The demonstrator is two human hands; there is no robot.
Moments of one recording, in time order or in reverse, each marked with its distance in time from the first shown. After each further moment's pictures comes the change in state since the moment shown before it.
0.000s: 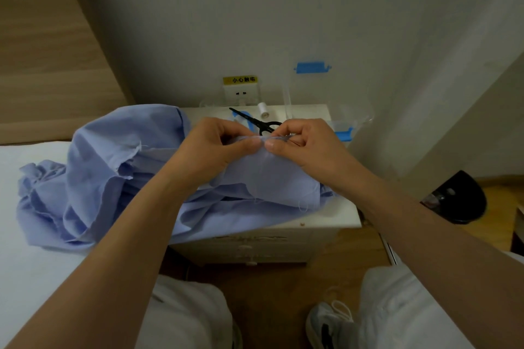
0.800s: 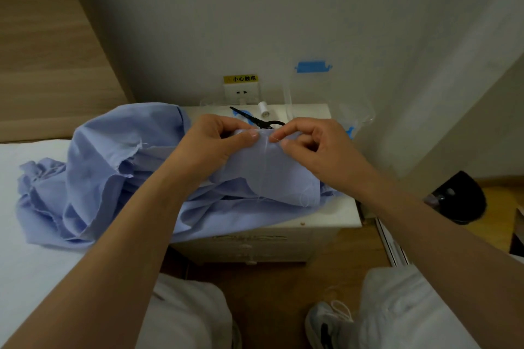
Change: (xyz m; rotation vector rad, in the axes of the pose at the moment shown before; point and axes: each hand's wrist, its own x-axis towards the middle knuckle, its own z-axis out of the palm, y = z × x) left_hand 0.000 0.004 0.001 -0.131 0.027 -0.068; right_hand -0.011 0.002 -0.011 -0.077 0.010 -0.107
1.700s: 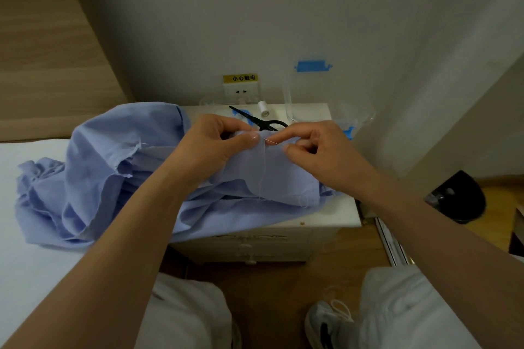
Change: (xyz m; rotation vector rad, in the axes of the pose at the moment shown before) left_hand 0.002 -0.003 0.001 0.040 0.001 0.006; right_hand -0.001 0.001 -0.001 -0.018 -0.057 0.013
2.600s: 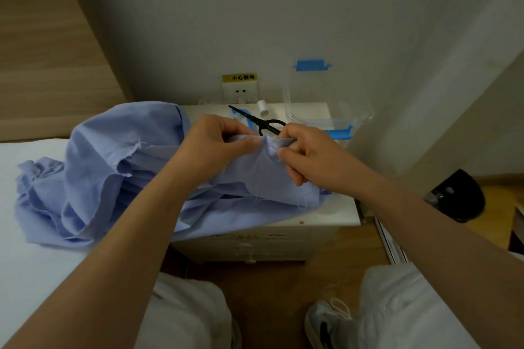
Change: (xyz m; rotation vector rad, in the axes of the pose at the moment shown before) left_hand 0.001 -0.005 0.002 0.123 0.016 0.078; right_hand 0.002 0.000 0.006 -0.028 -0.164 0.133
